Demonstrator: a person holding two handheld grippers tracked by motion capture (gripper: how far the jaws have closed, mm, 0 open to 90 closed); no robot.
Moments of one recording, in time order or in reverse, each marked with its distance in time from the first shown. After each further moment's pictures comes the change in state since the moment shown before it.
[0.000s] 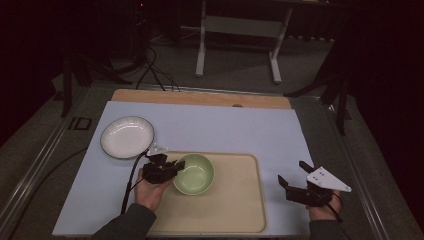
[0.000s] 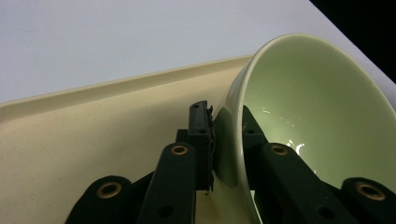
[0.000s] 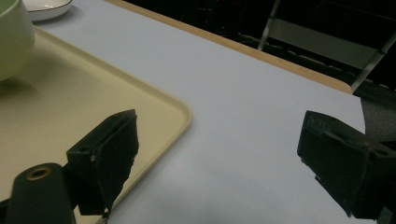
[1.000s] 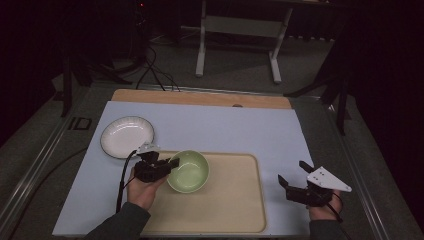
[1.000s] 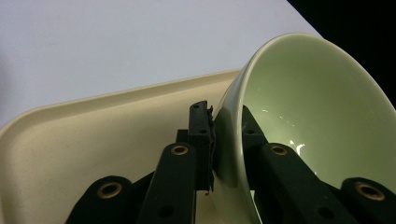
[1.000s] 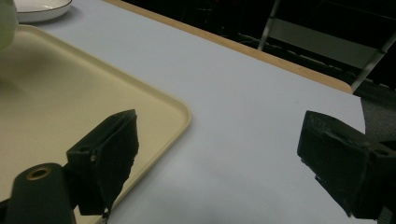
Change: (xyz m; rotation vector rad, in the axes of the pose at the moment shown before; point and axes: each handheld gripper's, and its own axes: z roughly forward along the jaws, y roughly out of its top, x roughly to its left) left arm 0.007 0.006 -0.021 -0.034 -0.015 -0.022; right arm -0.001 0.000 0.000 -0.003 0.000 0.002
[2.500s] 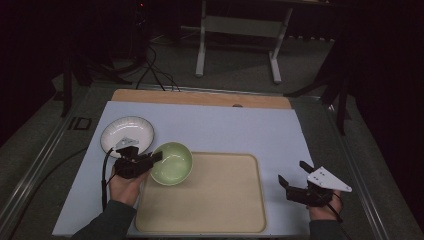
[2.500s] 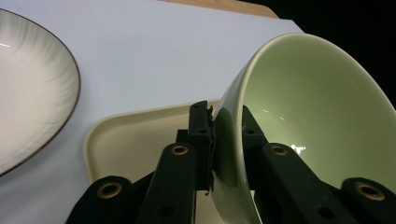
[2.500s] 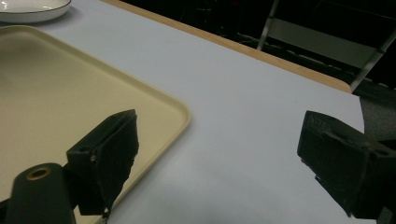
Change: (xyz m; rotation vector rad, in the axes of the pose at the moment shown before) left arm 0.028 0.007 -0.036 -0.076 0.049 -0.057; right arm 0.000 0.000 -0.001 0.001 -0.003 0.004
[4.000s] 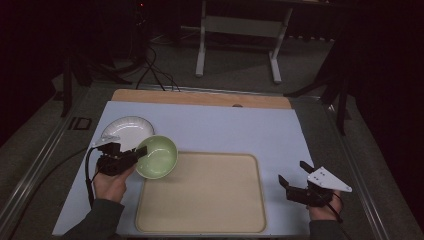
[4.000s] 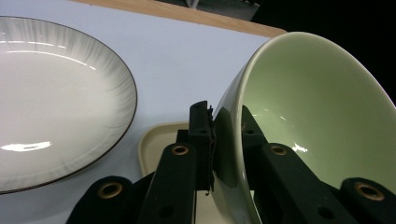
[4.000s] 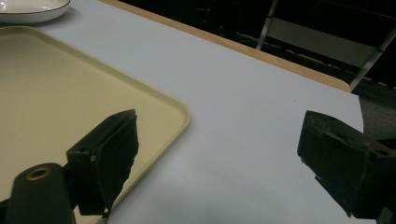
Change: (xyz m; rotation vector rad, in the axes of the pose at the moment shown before) left arm 0.028 0.006 -0.025 -0.059 0.047 -0.060; right arm 0.000 0.000 0.000 0.001 -0.004 0.005
